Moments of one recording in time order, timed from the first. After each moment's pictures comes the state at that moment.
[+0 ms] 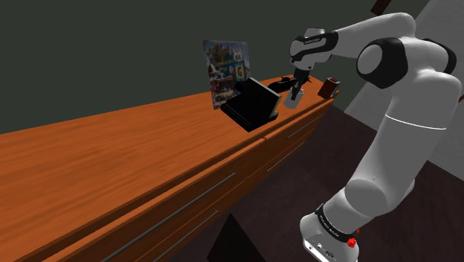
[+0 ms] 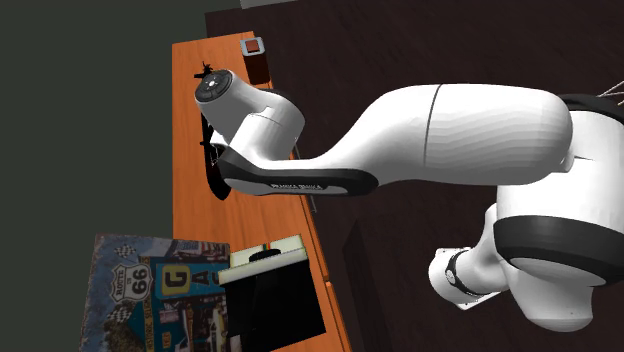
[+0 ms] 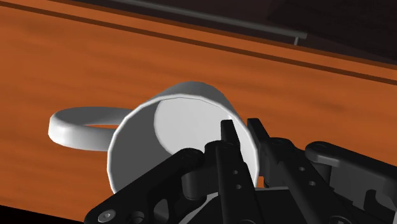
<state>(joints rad) -0.14 0.32 -0.45 -1.71 -0.01 1.92 -0.93</state>
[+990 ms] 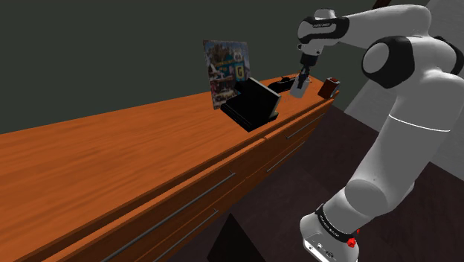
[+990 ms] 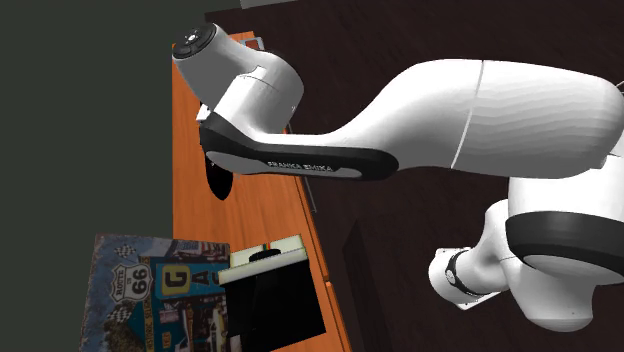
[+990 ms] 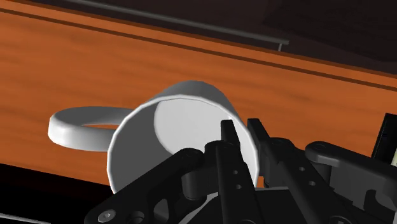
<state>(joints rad) -0.14 0.29 -0.46 -1.57 -0.03 1.74 -0.94</state>
